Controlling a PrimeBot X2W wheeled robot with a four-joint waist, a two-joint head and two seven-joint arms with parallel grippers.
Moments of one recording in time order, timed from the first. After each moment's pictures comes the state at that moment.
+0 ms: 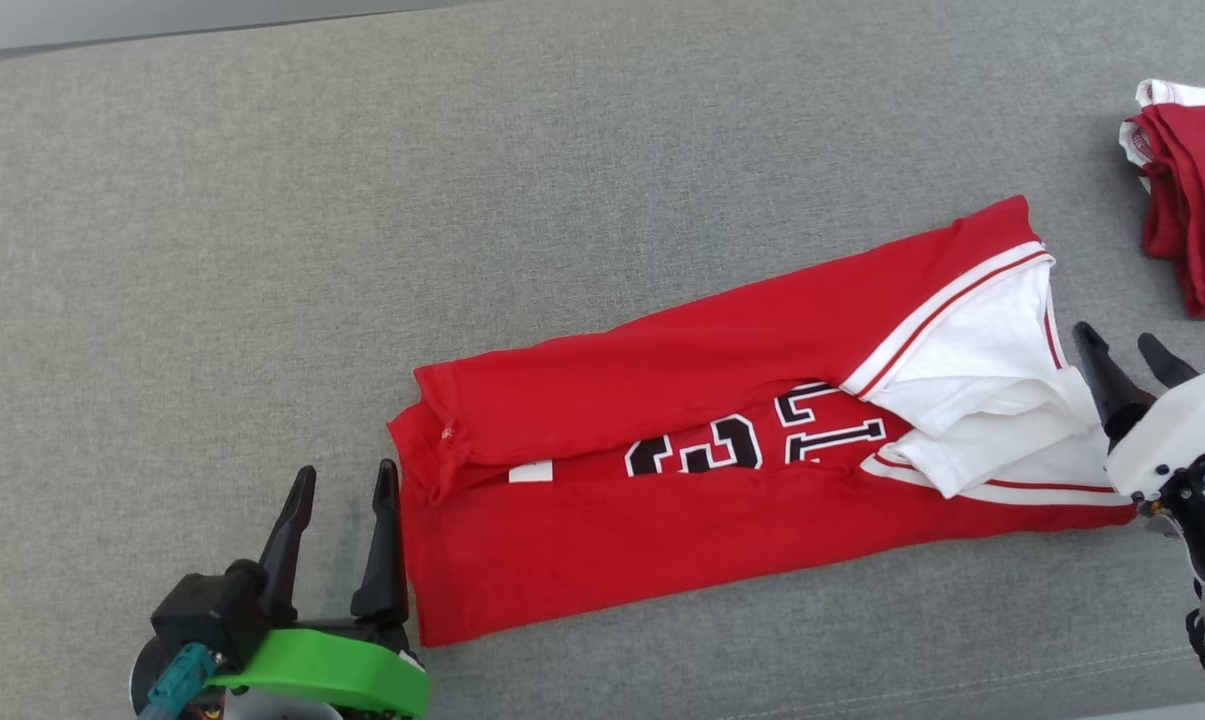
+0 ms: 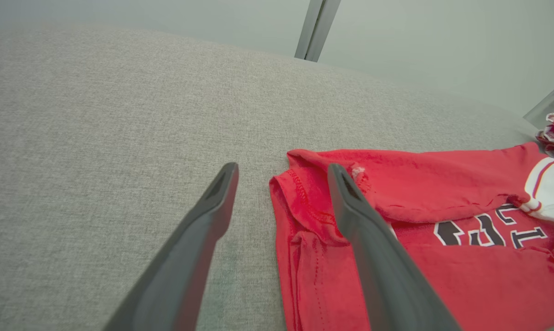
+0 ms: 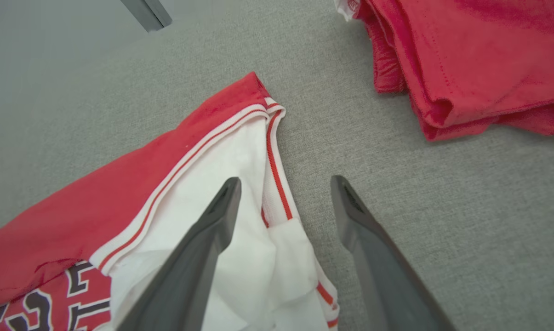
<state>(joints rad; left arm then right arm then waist) -0.05 0.38 -0.52 -0.06 -0.70 0.30 -0.26 -0.26 -0.27 -0.19 0.17 0.52 0.13 0.40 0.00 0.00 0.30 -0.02</state>
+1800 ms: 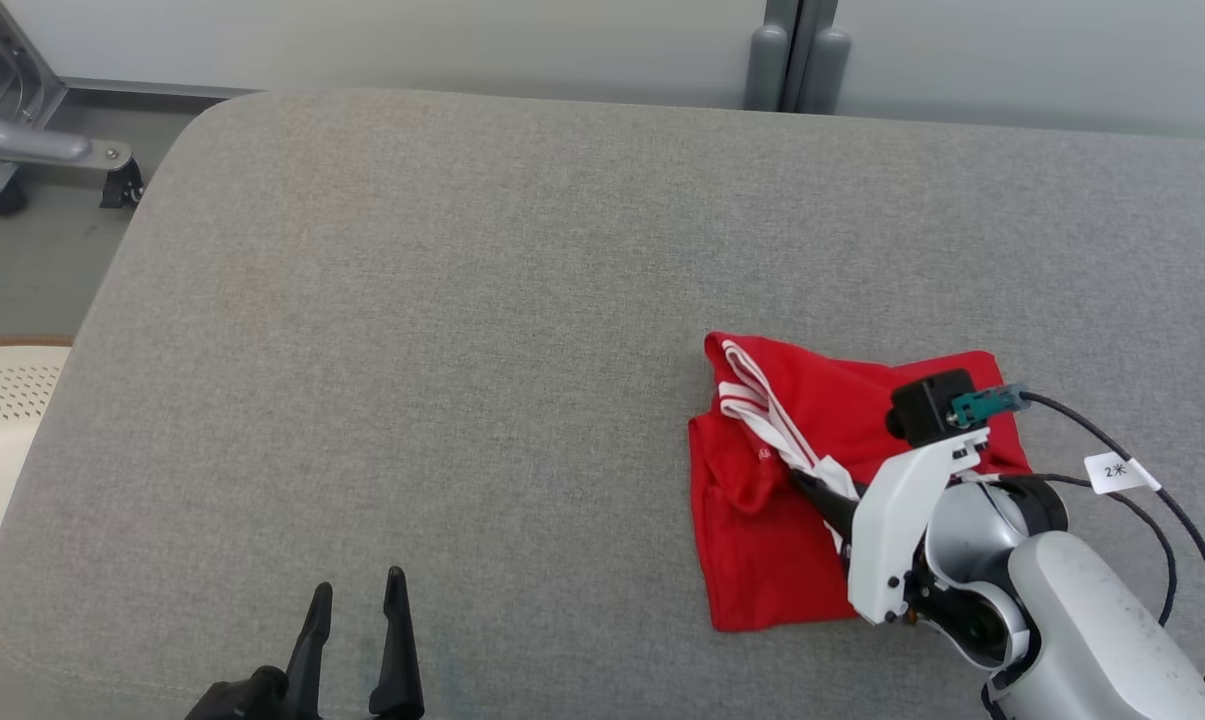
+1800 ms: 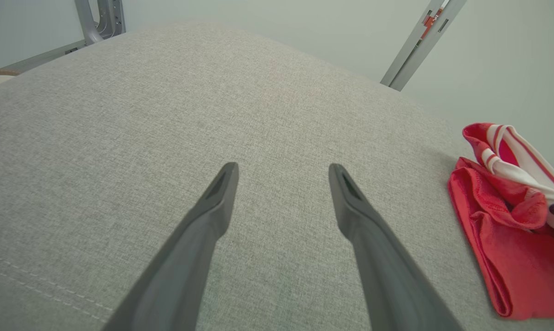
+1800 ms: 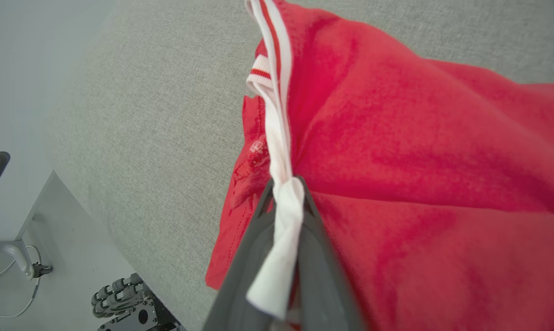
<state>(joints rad) 0.14 0.05 -0.20 0.13 -0.46 0.03 -0.26 -0.27 -0.23 0.32 0.16 0.58 0.13 0.56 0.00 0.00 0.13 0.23</state>
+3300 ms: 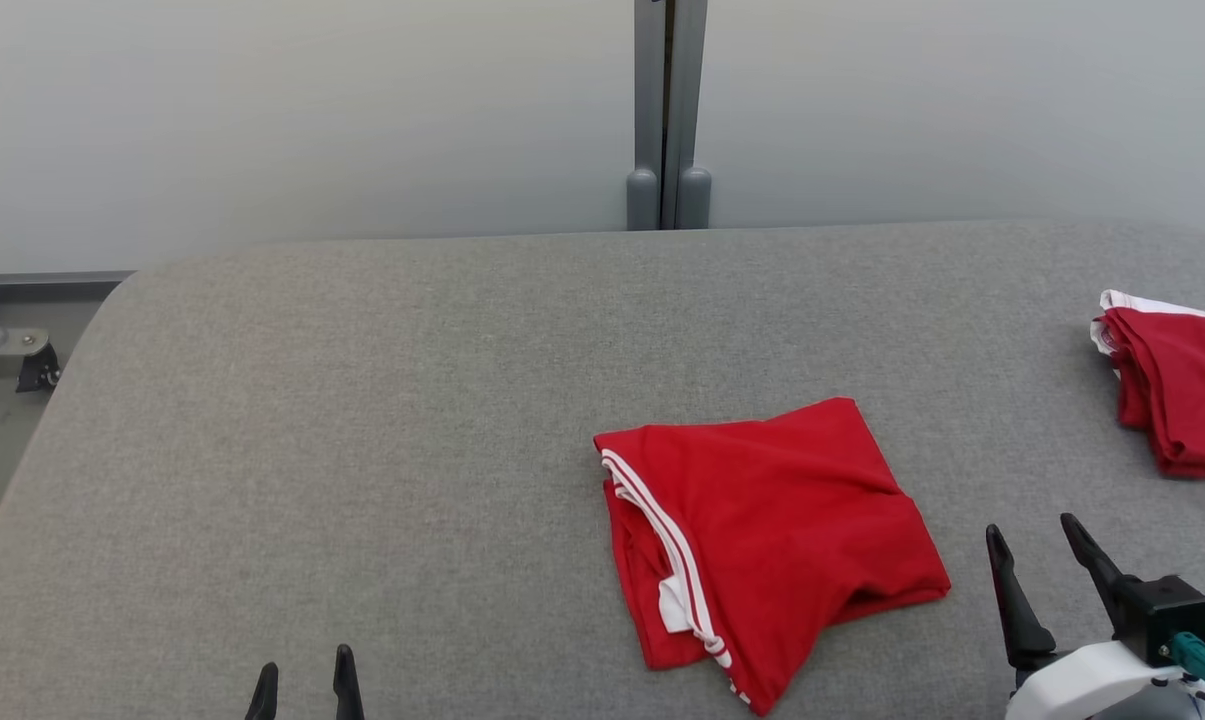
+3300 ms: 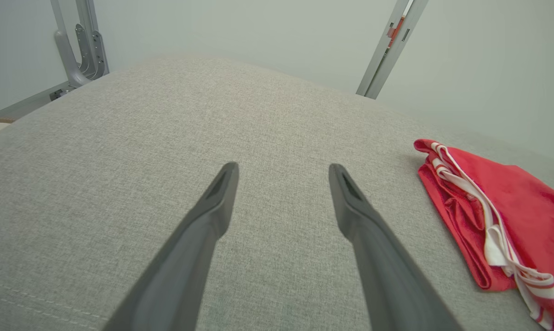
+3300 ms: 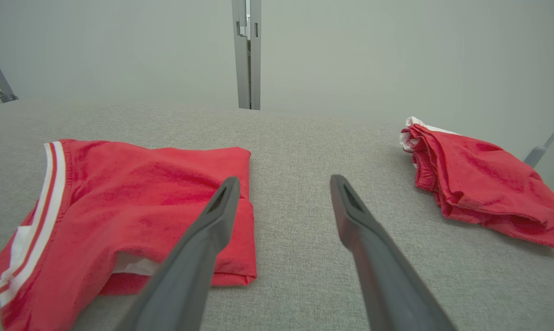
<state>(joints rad) 0.26 0.05 -0.09 0.15 -0.37 0.00 -0.26 0.07 -0.21 0.01 0.28 0.15 0.13 -0.26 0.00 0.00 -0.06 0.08</state>
